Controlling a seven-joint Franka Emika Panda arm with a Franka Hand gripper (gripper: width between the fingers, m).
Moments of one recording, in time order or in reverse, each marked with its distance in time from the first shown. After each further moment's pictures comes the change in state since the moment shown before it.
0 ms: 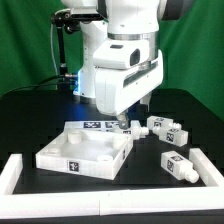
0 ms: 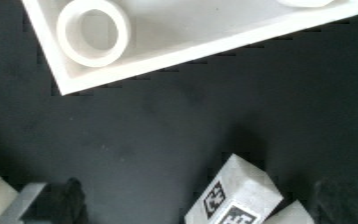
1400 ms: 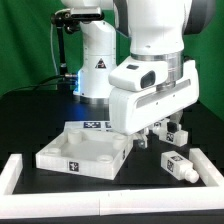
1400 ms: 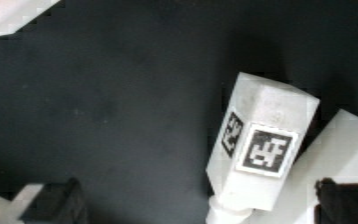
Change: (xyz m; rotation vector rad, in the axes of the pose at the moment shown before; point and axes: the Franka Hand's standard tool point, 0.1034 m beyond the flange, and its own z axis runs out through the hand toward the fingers) arm 0.068 -0.007 0.033 -0.095 0.056 0.233
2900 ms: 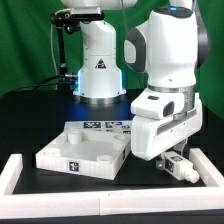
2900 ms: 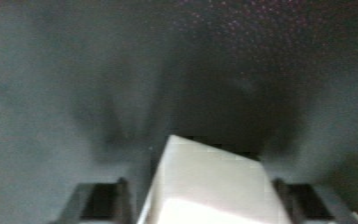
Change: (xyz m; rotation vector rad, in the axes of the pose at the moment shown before) arm -0.017 -0.030 0.062 0.025 -0.016 -0.033
